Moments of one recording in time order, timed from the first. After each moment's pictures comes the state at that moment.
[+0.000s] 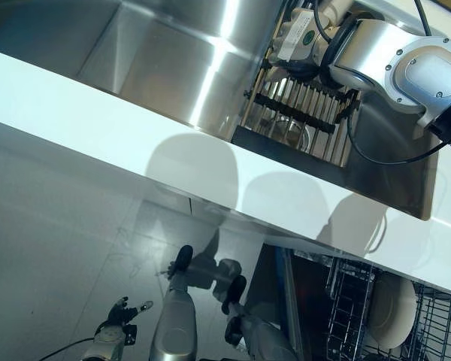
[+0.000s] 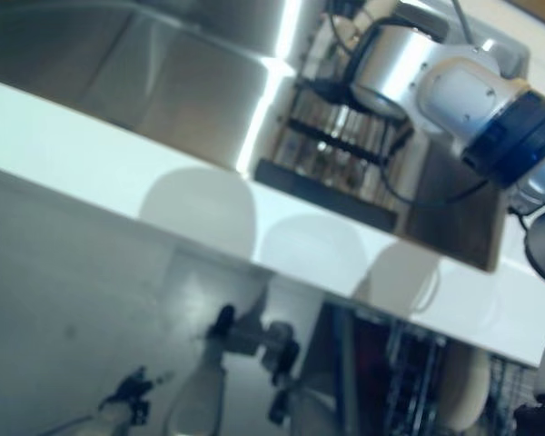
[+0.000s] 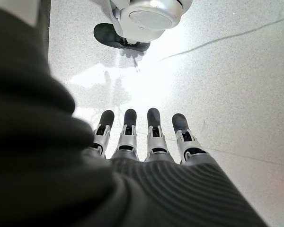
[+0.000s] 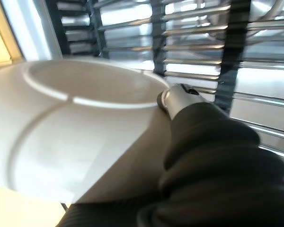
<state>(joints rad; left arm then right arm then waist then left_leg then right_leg) -0.05 0.41 -0.29 1.03 -0.35 -0.03 0.20 -1.75 -0.93 1.27 0.38 -0.86 -0.15 0.37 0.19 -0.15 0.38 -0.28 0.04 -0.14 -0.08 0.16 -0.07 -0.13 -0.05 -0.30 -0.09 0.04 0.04</state>
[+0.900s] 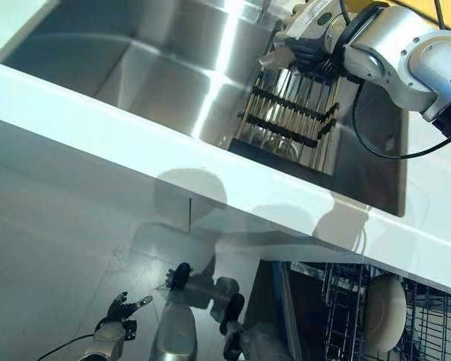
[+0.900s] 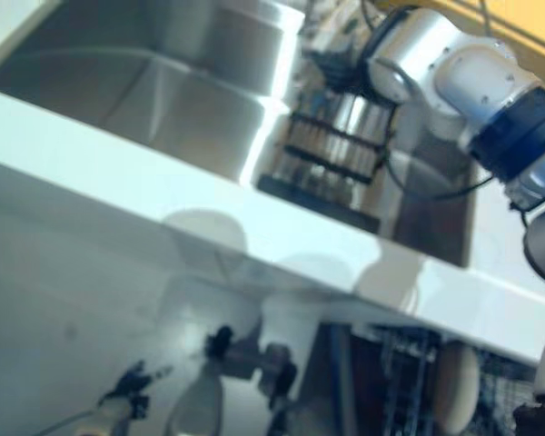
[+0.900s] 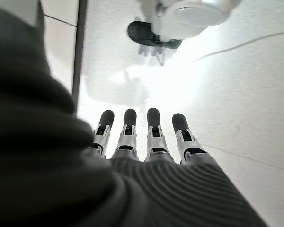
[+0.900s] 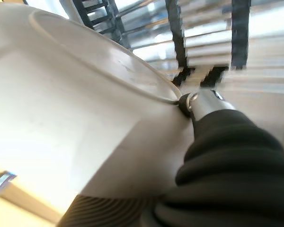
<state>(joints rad) -0.05 0.40 -0.25 1.04 -0.33 -0.04 0.20 -1.75 -0.93 1.26 0.48 -0.48 -0.07 0.21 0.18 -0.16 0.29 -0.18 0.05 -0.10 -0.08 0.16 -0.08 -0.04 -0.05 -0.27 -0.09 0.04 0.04</state>
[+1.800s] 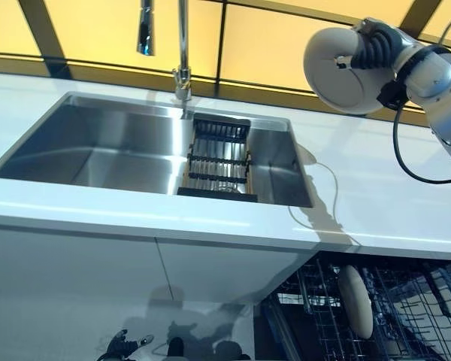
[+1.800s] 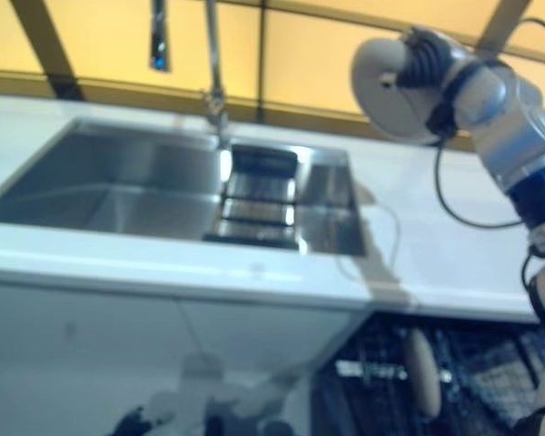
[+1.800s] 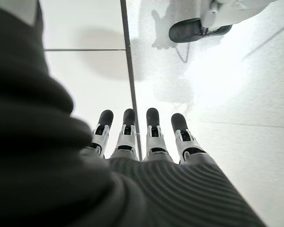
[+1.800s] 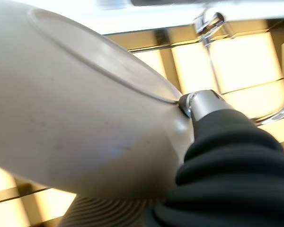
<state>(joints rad) 0.07 0.35 -0.25 1.10 -0.21 -0.07 0.19 -1.32 -1.07 0.78 0.54 0.17 0.15 0.14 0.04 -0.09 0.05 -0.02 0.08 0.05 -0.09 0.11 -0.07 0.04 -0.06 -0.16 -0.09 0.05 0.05</state>
